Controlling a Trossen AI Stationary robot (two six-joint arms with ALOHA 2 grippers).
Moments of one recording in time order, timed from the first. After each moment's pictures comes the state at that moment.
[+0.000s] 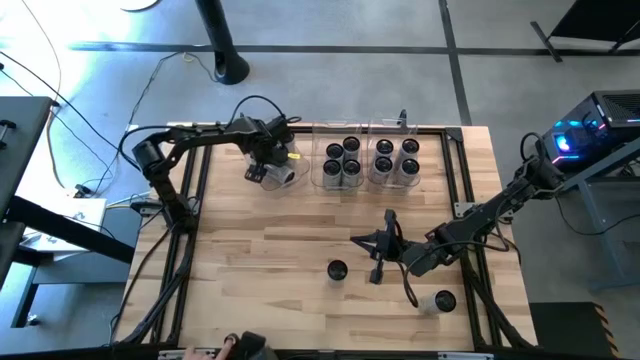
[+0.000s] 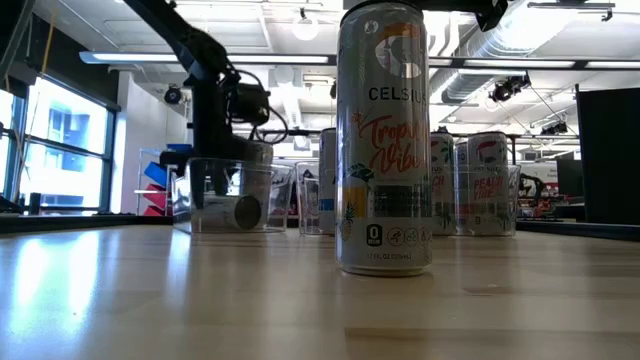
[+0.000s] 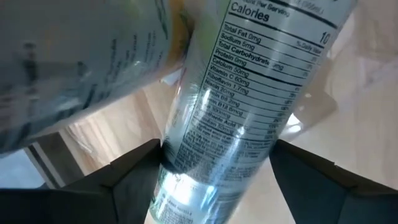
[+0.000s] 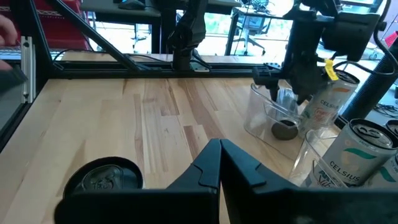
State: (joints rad) left arm 0.63 1.76 1.14 -0.83 -0.17 0.95; right arm 0.57 1.38 0.83 0.15 0.81 0.17
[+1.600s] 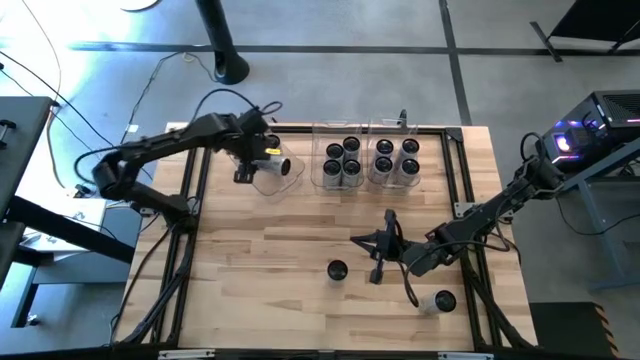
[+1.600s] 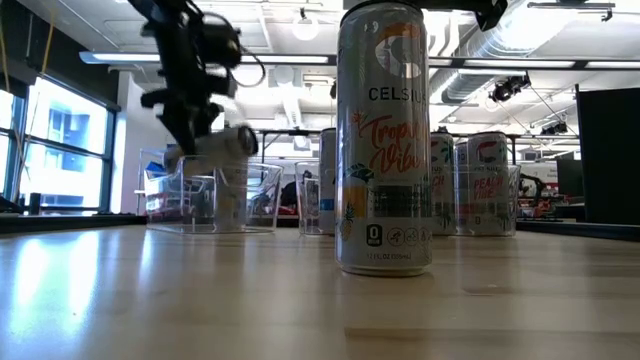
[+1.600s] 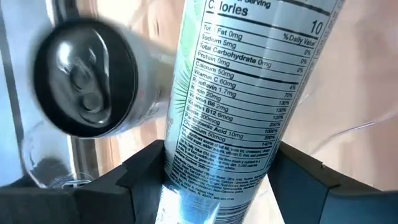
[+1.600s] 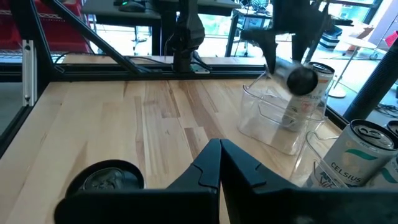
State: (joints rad) left arm 0.59 1.40 1.12 -0.98 -0.05 0.71; right arm 0.57 1.38 0.83 0.16 0.81 0.18
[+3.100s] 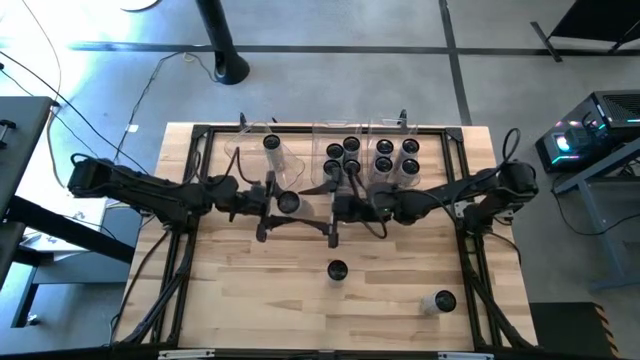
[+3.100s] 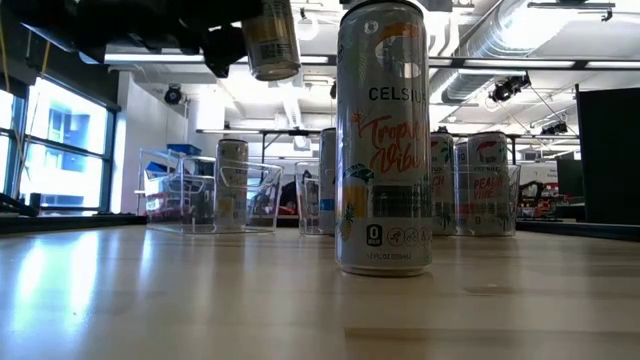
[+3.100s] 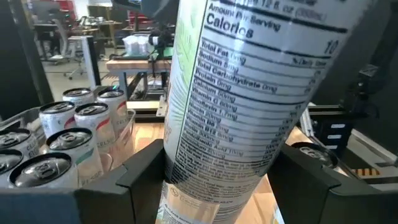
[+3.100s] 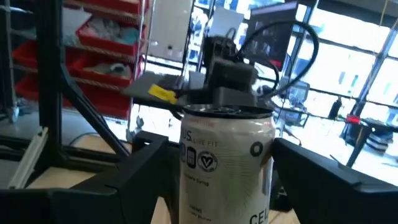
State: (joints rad) left arm -0.03 1.13 0.47 0.63 0.03 0.00; right arm 0.15 1.64 1.12 0.57 0.16 -0.23
